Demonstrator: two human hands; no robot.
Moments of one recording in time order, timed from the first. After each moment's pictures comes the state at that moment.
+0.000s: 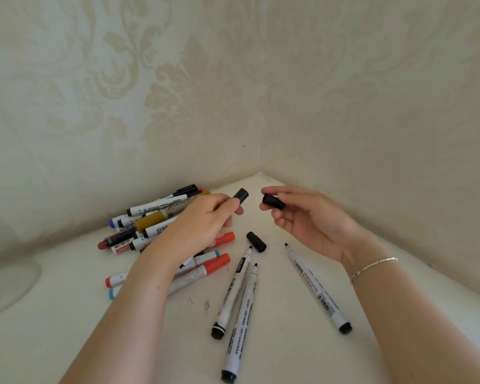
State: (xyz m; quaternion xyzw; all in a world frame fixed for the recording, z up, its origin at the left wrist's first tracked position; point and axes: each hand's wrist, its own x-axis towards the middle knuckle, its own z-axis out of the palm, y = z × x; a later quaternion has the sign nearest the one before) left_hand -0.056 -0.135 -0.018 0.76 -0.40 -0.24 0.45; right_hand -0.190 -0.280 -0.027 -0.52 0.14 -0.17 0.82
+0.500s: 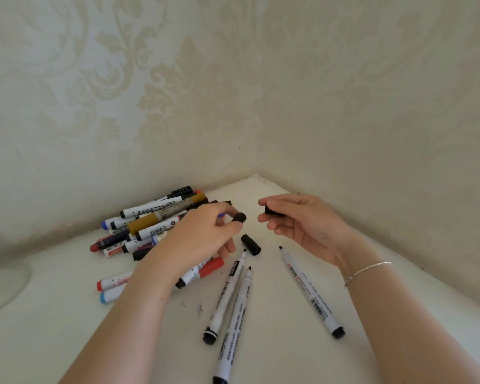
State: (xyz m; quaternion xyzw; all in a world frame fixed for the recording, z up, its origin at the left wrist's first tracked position) left_hand -0.059 -0.136 -0.027 0.79 -0.45 -0.19 0.36; right_hand -0.191 -0.281 -0.029 -0.59 0.20 -0.18 0.76
